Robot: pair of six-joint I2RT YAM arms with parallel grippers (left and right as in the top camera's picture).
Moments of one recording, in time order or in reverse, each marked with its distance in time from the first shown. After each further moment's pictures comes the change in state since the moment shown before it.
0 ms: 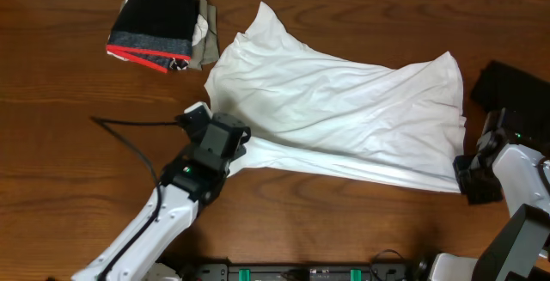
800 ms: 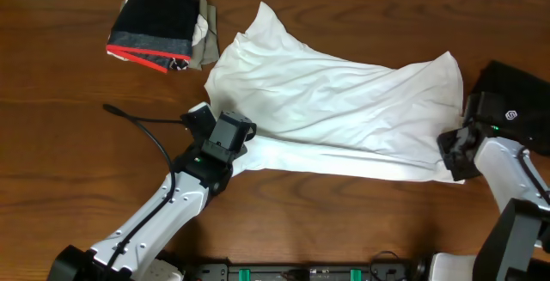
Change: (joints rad) left arm 0.002 0.111 0.000 0.045 -0.051 0.007; right arm 0.153 0.035 0.000 0.230 -0.053 0.003
